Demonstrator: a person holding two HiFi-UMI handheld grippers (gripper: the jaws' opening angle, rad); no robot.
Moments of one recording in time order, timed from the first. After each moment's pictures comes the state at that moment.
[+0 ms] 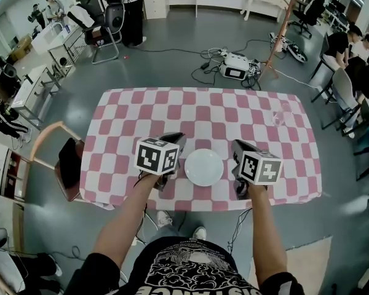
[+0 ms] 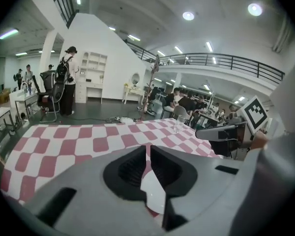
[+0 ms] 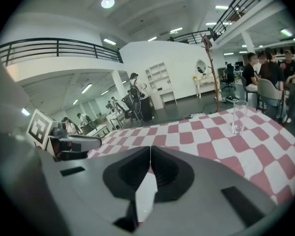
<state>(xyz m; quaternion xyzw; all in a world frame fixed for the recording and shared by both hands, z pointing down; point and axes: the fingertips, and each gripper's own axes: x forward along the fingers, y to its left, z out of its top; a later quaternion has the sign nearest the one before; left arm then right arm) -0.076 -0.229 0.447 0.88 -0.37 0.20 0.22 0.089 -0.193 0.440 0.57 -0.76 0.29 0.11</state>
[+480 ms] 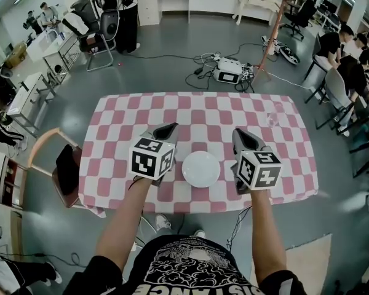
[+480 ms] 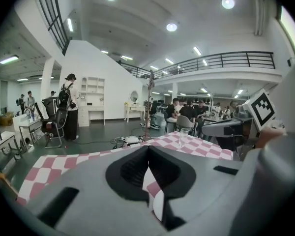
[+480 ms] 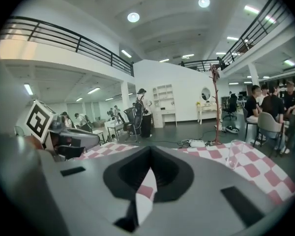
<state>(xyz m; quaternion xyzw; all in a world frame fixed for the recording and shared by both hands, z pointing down) -0.084 -0.238 0.377 0.90 -0.40 0.15 0.11 0.086 -0.194 0.364 0.61 -0.78 0.15 0.09</state>
